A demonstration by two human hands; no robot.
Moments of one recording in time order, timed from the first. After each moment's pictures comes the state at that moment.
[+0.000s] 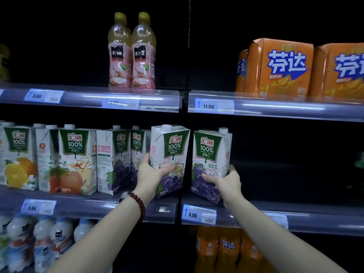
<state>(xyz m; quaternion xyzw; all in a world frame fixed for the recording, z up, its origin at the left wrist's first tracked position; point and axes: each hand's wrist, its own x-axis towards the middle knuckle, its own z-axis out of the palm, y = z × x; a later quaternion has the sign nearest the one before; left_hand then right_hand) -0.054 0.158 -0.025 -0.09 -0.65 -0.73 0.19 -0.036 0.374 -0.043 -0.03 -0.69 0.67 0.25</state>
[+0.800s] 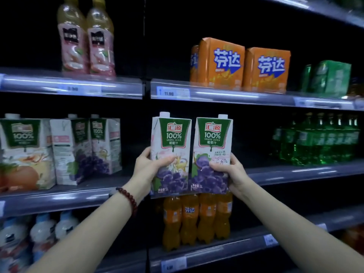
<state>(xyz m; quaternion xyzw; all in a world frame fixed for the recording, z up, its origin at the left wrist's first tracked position) 0.022 0.213 -0.028 -0.19 -0.58 -0.79 -0.02 0.096 0.446 -0.039 0.00 -0.62 0.76 0.19</state>
